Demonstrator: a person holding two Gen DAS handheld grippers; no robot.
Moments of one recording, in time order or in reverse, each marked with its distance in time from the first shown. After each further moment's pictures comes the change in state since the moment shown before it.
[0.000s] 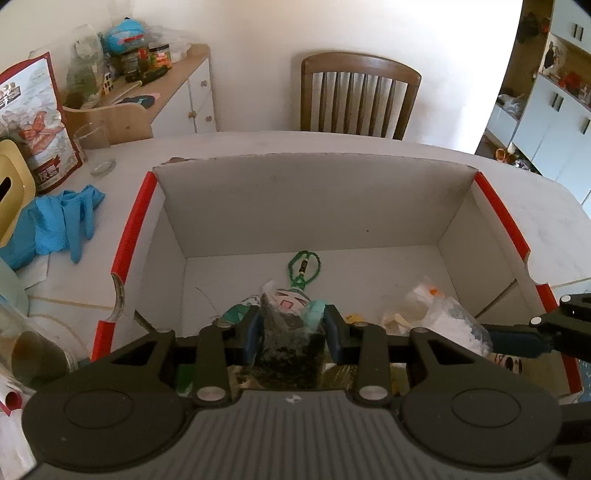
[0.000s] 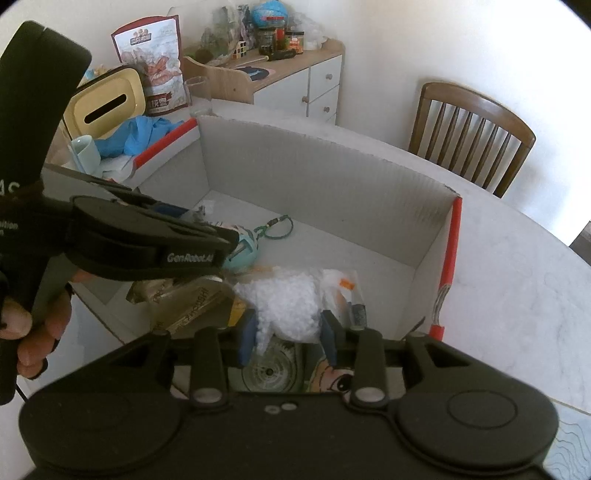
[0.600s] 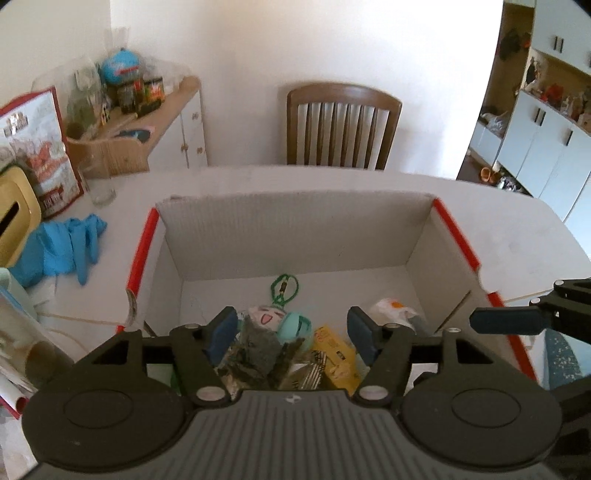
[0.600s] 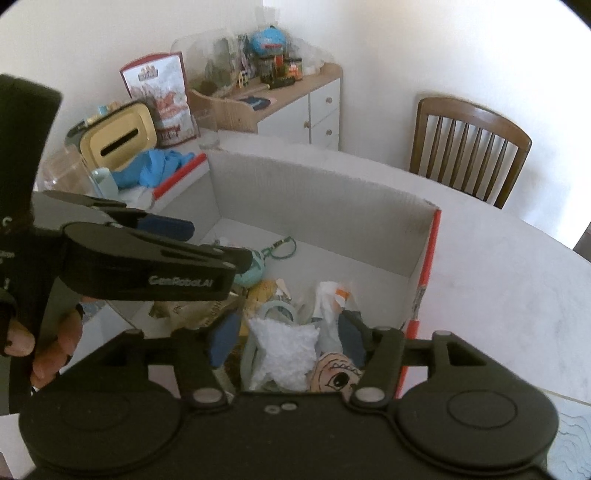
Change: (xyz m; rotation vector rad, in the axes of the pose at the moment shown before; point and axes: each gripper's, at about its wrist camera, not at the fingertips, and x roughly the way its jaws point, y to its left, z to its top) left arm -0.046 -0.011 -0.002 0.021 -0.108 -0.029; right arm -0.037 -0.015 -0.005 0.049 -0.091 0.052
